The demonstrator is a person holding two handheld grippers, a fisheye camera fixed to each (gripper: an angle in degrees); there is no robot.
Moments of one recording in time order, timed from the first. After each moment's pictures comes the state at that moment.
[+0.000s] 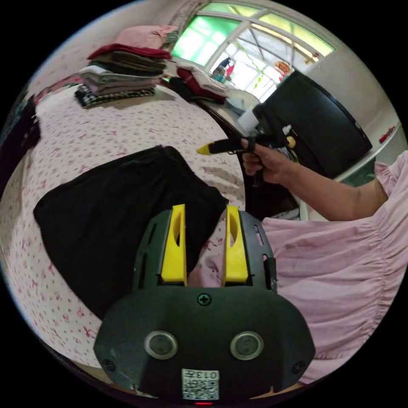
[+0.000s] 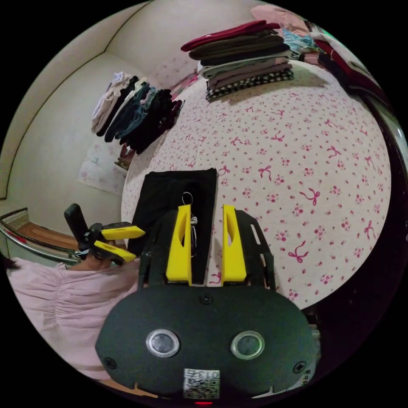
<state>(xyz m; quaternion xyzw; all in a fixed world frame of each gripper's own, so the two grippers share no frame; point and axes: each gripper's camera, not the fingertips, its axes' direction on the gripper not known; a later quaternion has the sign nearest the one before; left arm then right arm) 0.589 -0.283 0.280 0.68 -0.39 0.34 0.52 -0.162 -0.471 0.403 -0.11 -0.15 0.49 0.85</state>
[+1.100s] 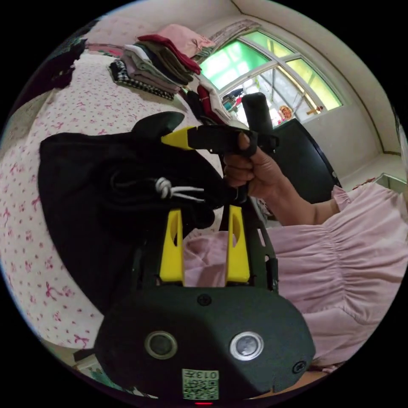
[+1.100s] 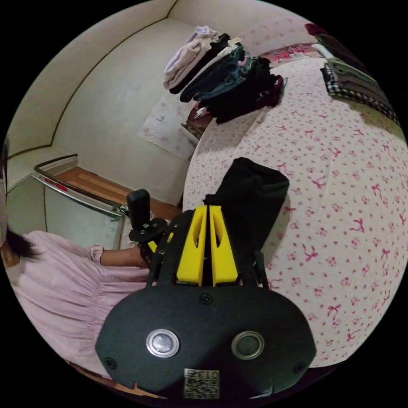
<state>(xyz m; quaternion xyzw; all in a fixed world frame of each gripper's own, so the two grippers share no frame) 0.485 -0.274 0.245 0.70 -0.23 0.39 0.55 -0.215 -0.618 0.429 -0.08 -0.37 0.35 0.86</state>
